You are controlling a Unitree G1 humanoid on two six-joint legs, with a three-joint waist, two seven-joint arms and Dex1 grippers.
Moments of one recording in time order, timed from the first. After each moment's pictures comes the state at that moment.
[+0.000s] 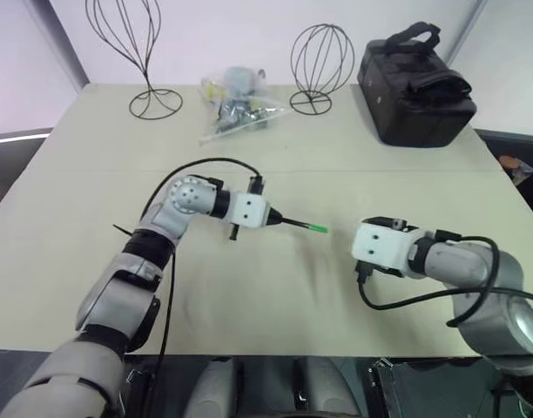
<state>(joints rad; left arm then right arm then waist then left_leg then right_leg) -0.90 0.40 -0.34 0.72 0.16 -0.58 -1.17 -0.18 -0.90 0.17 -0.73 -0.43 0.78 0.95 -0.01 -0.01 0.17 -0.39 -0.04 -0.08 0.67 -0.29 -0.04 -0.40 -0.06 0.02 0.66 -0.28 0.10</state>
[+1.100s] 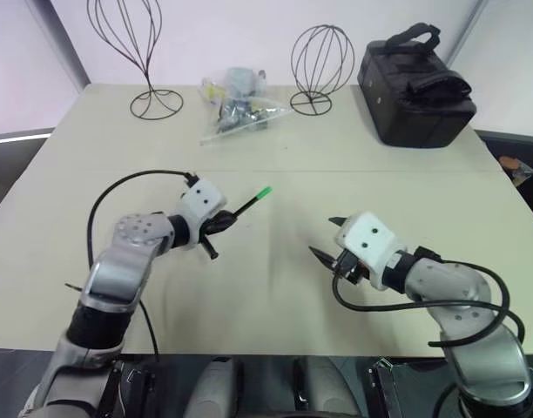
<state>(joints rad) -0.38 0.53 -0.07 -0.38 -0.06 0.90 -0.79 -0.16 -0.53 0.08 -0.90 -0.06 0.95 0.76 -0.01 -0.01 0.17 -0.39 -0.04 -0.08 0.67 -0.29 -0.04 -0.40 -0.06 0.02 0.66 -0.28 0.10</state>
